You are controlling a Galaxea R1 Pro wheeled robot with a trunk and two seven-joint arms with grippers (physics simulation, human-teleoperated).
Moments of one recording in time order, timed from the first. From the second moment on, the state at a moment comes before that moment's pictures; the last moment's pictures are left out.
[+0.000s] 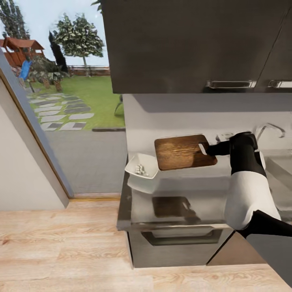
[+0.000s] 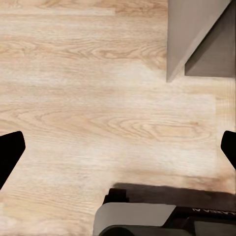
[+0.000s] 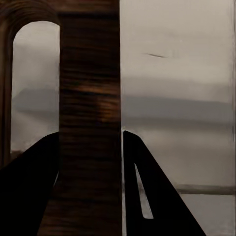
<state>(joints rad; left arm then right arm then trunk) -0.39 -0.02 0.02 0.08 0.02 -0.48 0.09 -1.24 0.00 -0.51 -0.97 1.08 0.86 0.82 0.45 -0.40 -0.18</state>
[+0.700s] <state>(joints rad) -0.39 -0.02 0.02 0.08 0.02 -0.48 0.09 -1.24 0.01 -0.72 -0.90 1.01 0.80 0.43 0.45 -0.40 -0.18</state>
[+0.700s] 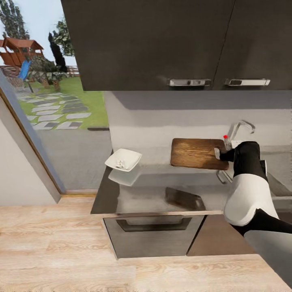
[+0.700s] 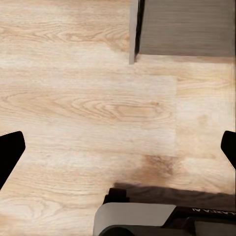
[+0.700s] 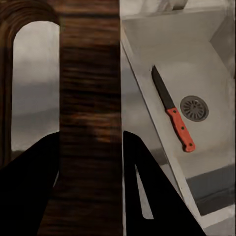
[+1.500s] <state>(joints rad) -0.39 -0.02 0.03 0.08 0.02 -0.48 0.09 -1.24 0.01 -1.09 -0.66 0.62 0.47 -0.25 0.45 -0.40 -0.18</state>
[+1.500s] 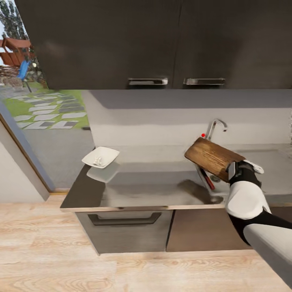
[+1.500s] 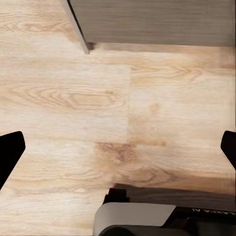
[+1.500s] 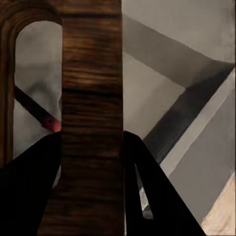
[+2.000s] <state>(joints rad) -0.39 -0.02 0.03 0.08 0.02 -0.49 0.09 -1.24 0.01 -1.19 -0.48 0.56 0.17 -0.62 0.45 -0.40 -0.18</state>
